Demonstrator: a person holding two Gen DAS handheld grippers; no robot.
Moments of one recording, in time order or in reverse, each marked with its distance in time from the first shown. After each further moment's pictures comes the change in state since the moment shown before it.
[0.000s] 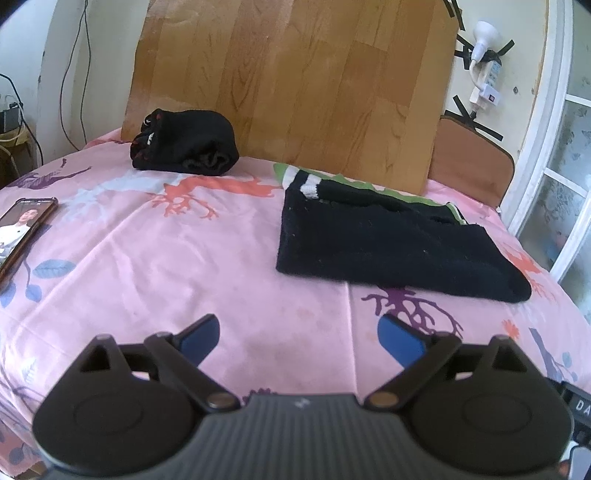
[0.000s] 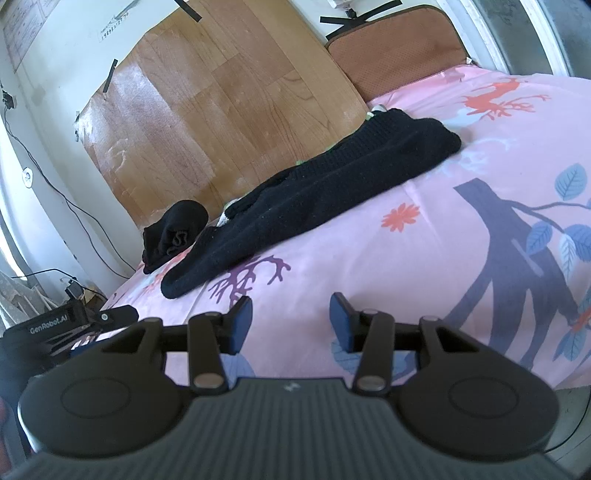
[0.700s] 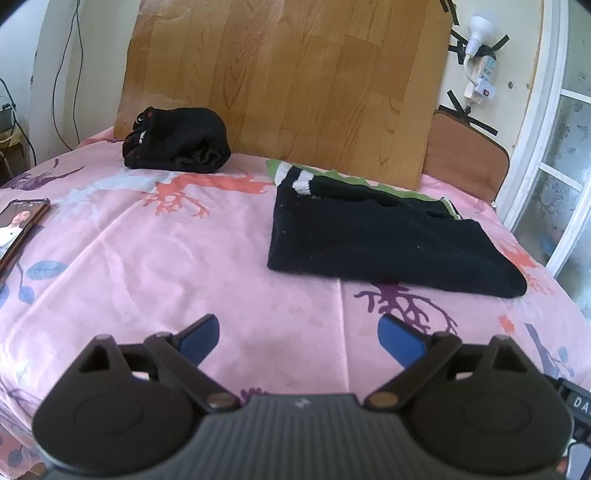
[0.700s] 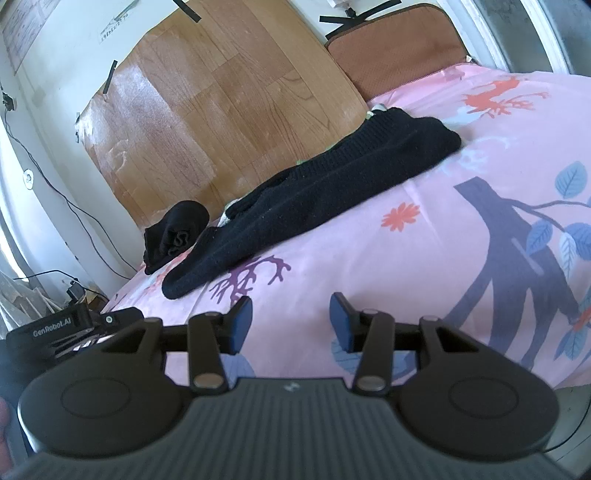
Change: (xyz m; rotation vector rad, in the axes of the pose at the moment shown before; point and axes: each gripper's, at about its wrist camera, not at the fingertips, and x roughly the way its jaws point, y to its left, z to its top) left arm 0.002 -0.007 0.001 0.014 0.012 -0.014; right arm -0.001 -0.002 0.000 0.007 0.003 0.005
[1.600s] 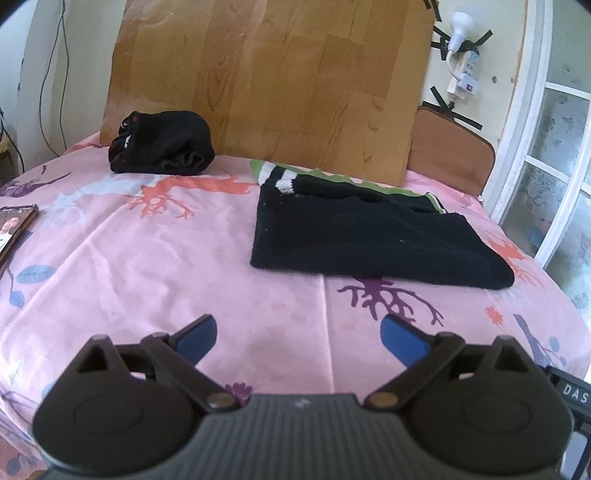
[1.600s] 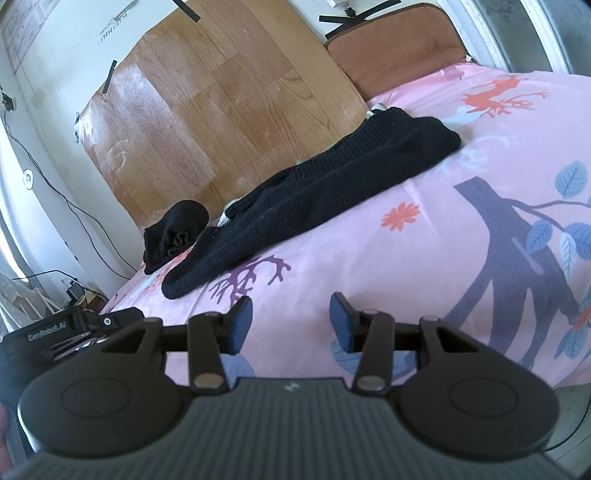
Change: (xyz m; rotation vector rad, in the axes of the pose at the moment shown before) left arm -0.002 -0.007 -0.005 0.033 -0.003 -0.034; right arm 0.000 0.002 0.000 0.000 -0.001 -0.003
